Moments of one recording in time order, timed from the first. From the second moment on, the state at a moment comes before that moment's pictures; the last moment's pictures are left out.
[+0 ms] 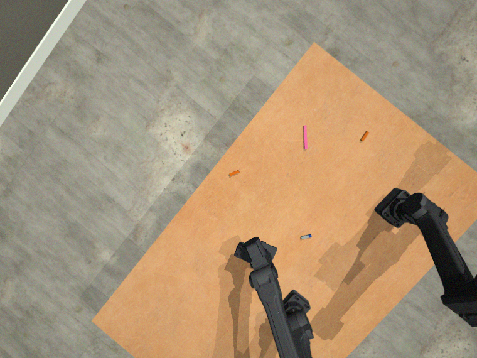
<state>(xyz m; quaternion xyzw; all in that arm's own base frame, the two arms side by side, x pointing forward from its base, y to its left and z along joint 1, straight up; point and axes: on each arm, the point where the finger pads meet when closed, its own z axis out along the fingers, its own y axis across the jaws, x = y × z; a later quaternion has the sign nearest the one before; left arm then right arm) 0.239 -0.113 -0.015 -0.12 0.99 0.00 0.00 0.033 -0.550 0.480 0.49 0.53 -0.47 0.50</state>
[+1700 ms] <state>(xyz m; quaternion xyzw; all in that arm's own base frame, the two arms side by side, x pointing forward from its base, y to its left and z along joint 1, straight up) 0.239 -0.113 0.084 -0.12 0.99 0.00 0.00 0.033 -0.550 0.480 0.49 0.53 -0.47 0.50</state>
